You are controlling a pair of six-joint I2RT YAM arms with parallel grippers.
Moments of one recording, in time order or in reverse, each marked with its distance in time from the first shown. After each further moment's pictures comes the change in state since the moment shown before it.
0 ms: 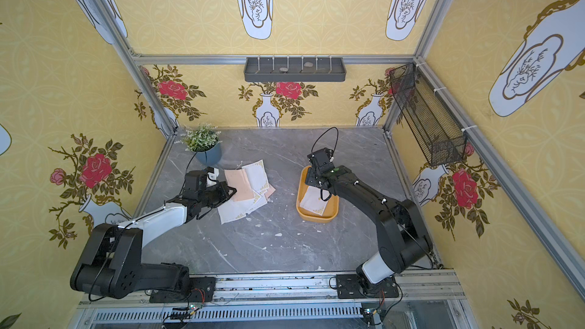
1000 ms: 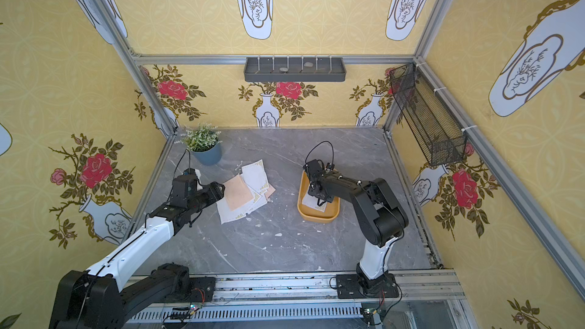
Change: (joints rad) left arm 0.000 -0.314 -0.021 -0.268 -0.357 0.061; right arm -0.013 0.222 -0.051 0.078 0.058 0.135
